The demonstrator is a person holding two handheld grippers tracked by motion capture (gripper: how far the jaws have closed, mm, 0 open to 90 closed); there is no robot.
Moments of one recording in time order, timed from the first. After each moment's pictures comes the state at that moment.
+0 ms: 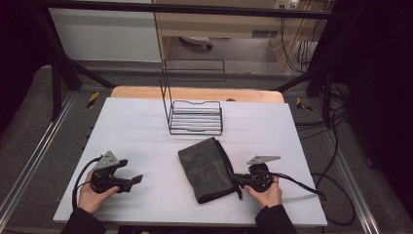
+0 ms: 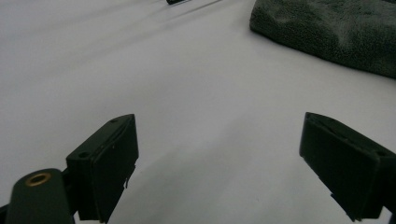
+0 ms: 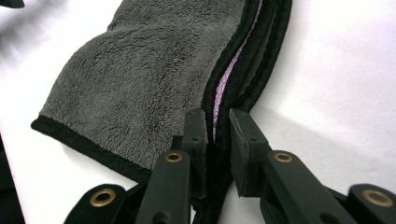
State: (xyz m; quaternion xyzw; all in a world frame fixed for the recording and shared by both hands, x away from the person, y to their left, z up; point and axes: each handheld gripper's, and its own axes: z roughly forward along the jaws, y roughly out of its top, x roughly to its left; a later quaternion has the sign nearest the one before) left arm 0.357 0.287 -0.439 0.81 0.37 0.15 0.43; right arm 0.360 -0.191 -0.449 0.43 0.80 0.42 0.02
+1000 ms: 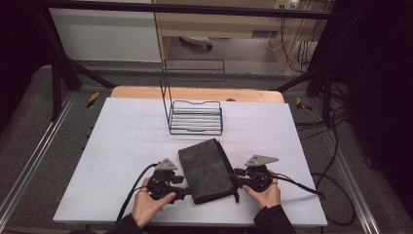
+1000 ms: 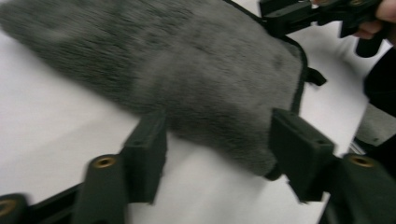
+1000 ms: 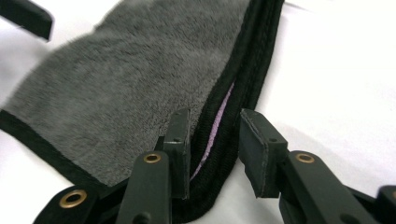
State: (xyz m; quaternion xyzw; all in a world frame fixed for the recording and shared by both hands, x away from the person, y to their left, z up) left arm 0.334 0.122 -0.429 0.83 0.38 -0.01 0.40; right arm 0.361 -0.188 -0.449 0.38 0.82 0.41 0.10
